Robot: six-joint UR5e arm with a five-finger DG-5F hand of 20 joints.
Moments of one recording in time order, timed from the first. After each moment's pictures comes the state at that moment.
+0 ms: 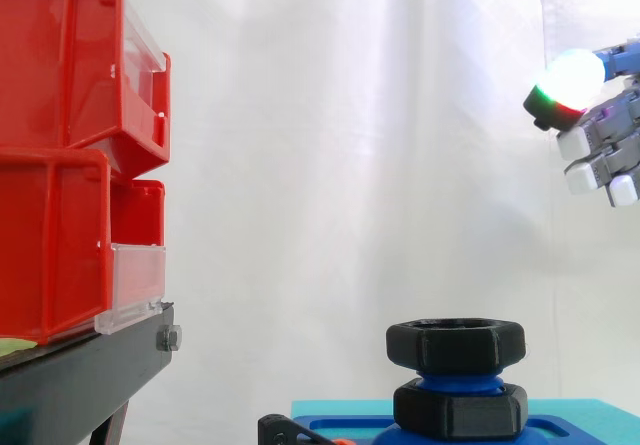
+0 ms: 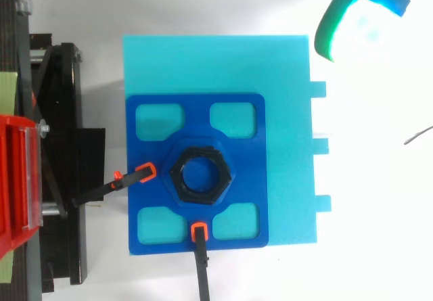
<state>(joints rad) -0.09 -1.81 -1.52 -3.06 -1.68 -0.33</state>
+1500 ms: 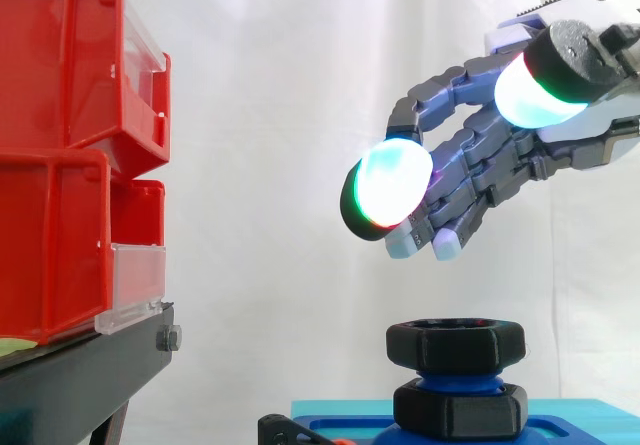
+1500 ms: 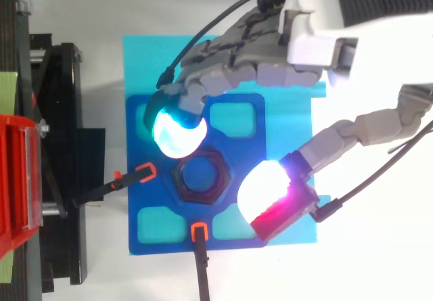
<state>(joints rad) 0.05 -2.11 -1.14 -3.18 -1.57 -0.87</state>
